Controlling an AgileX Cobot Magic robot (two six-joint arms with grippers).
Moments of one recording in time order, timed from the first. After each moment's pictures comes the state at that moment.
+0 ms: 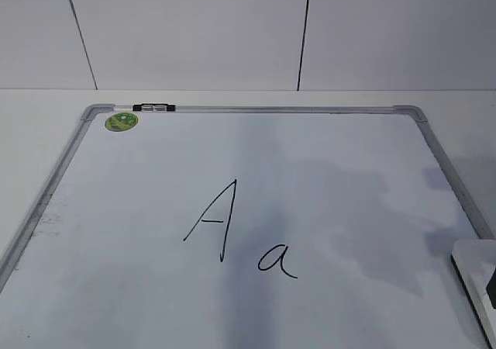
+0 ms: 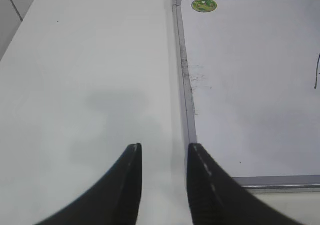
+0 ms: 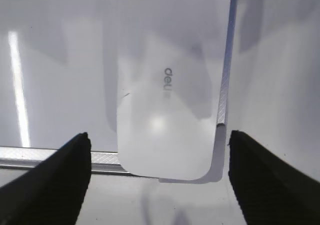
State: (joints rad) left arm 0.00 0.01 -0.51 -0.05 1.11 0.03; right arm 0.08 1.25 -0.69 0.05 0.96 0.01
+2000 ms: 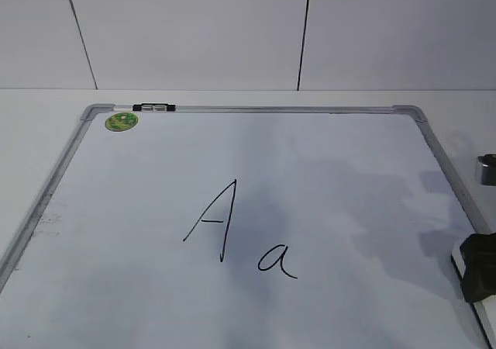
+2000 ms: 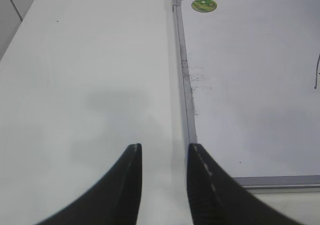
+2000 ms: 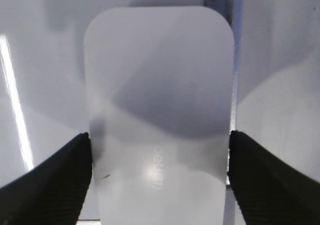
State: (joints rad) left arm 0.00 0.01 -0.51 -0.05 1.11 0.03; right arm 0.08 1.45 -0.70 0.02 0.80 0.09
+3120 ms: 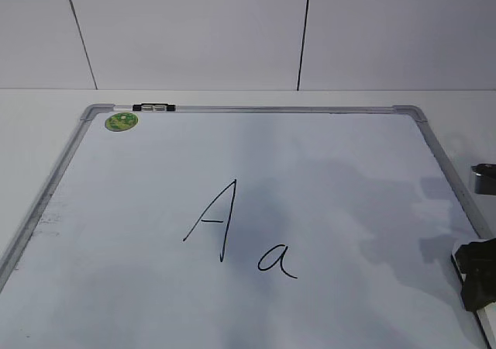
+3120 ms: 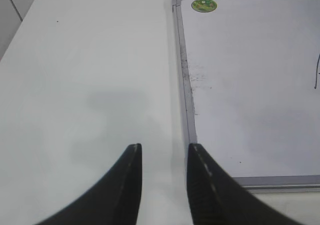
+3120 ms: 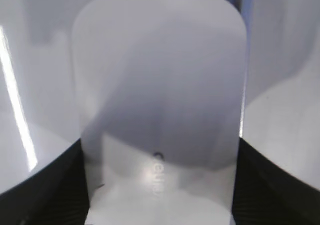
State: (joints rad) left arm 0.00 0.01 -0.51 -0.05 1.11 0.03; right arm 0.08 1.50 -0.70 0.03 0.80 0.09
